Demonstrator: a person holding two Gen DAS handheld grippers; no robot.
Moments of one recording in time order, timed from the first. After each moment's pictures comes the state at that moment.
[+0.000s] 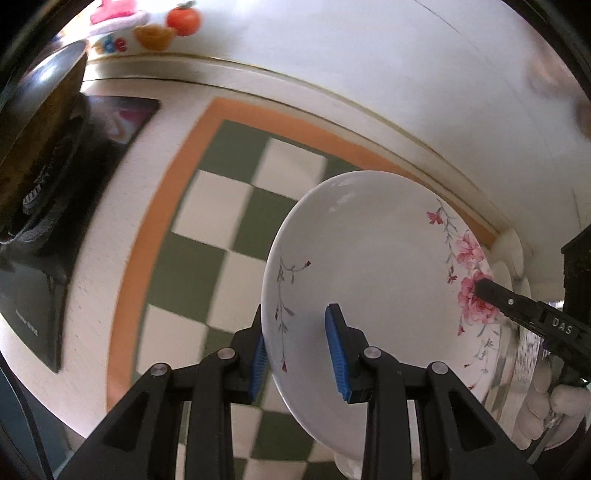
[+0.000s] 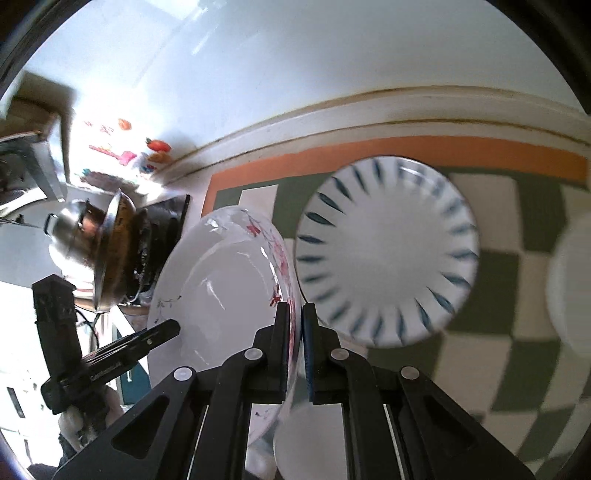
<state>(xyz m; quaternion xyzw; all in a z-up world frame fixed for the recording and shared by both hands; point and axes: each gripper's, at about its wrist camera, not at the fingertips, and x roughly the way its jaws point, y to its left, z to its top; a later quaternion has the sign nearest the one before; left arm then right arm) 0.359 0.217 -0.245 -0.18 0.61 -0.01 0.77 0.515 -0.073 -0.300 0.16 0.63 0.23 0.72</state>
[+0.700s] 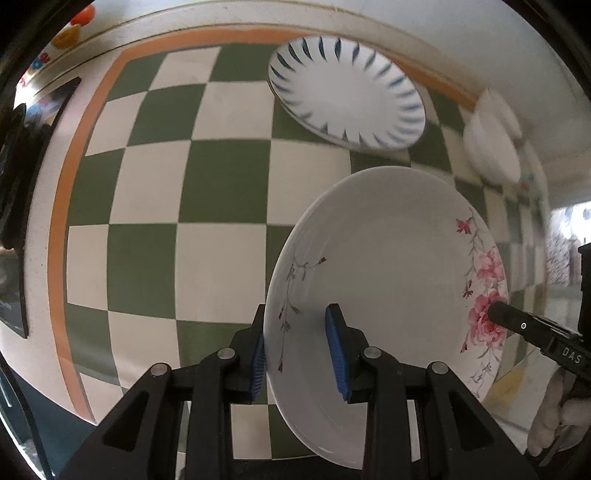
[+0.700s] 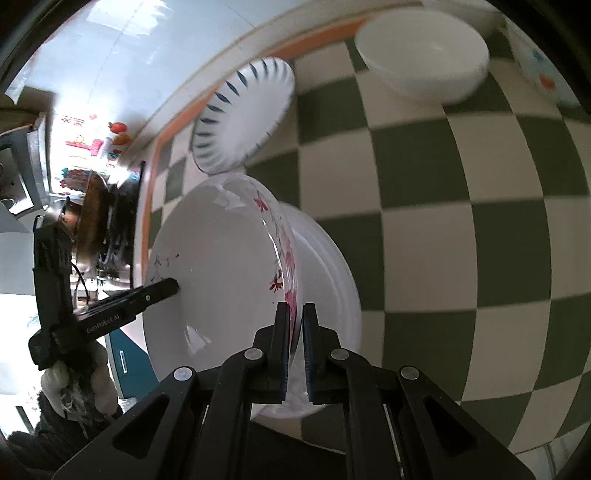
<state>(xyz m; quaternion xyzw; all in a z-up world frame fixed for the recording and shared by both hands) 0.287 0.101 -0.295 -0.07 0.68 -0.07 0.72 0.357 -0.205 -0.352 0.20 0.67 0.17 0.70</state>
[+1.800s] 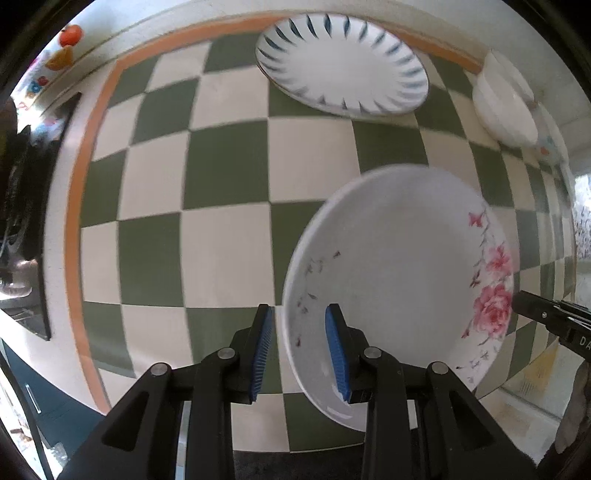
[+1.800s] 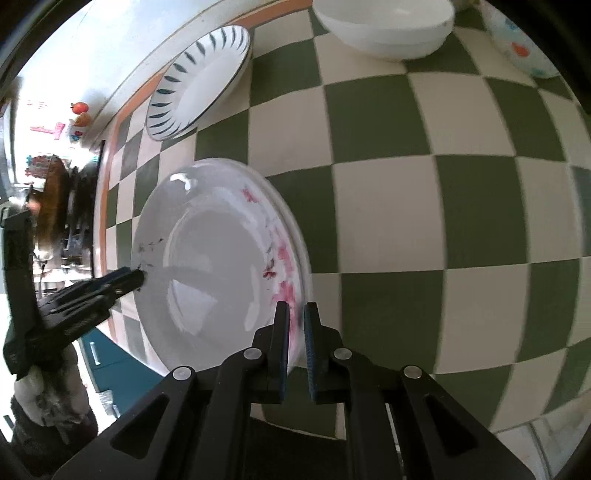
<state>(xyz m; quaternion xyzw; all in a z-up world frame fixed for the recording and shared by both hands) 0.276 0.092 -0.287 0.00 0.69 -0.04 0.72 0.349 -0.207 -0.360 0.15 0.71 0.12 0.68</state>
